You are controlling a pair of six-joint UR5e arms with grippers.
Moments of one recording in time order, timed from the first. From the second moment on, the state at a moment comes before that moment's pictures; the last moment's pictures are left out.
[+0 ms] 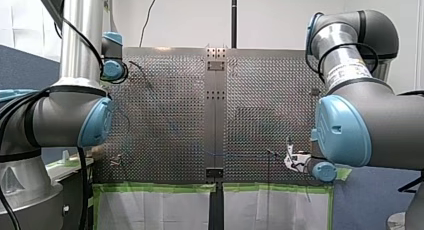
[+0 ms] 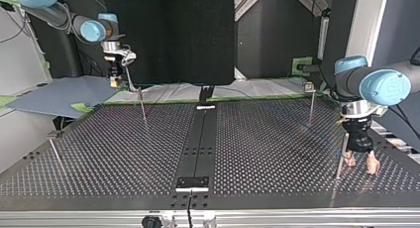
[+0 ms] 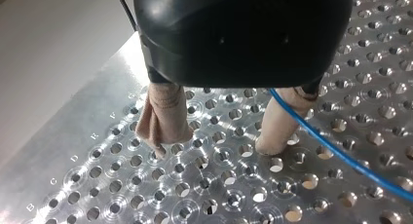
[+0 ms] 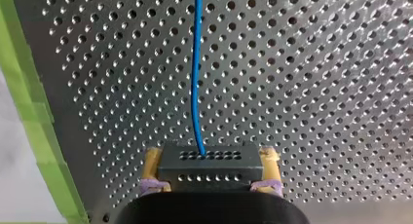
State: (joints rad) left arm 0.23 -1.73 -1.73 -2.69 -1.55 -2.20; right arm 1.66 -0.68 1.86 -1.13 1.35 1.65
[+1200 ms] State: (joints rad) left arm 0.22 -1.73 -1.73 -2.80 -1.52 -2.32; right arm 1.63 -0.67 1.86 -1.11 1.29 1.68
